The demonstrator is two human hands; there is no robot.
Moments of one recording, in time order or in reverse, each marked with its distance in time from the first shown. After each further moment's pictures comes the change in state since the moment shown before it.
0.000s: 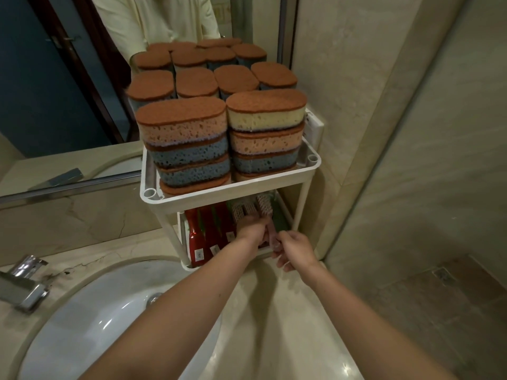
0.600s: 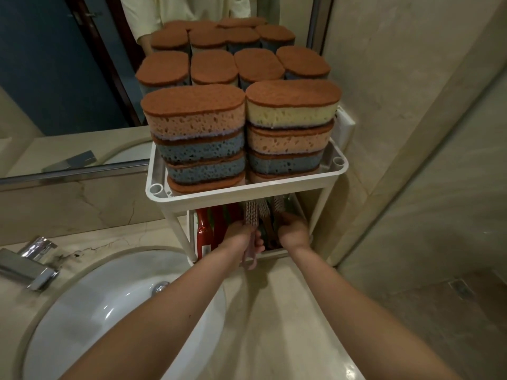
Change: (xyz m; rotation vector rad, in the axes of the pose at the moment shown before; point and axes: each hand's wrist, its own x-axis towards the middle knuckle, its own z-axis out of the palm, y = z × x) left_hand 0.005 0.000 -0.039 -0.131 0.039 -0.215; right_hand 0.068 -0.010 0.035 -0.247 0.092 -0.173
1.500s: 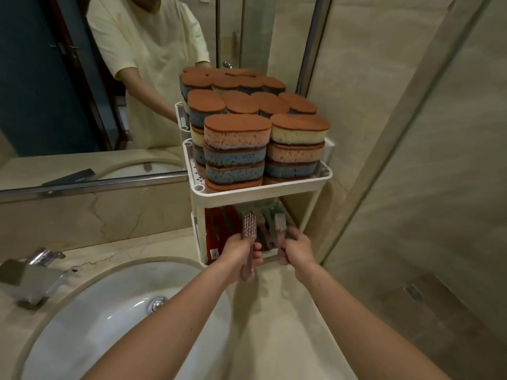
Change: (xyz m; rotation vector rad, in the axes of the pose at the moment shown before) left_hand -0.059 -0.017 -0.057 0.010 -0.229 0.157; right_hand -0.115 -0.034 -0.010 0.423 0.099 0.149
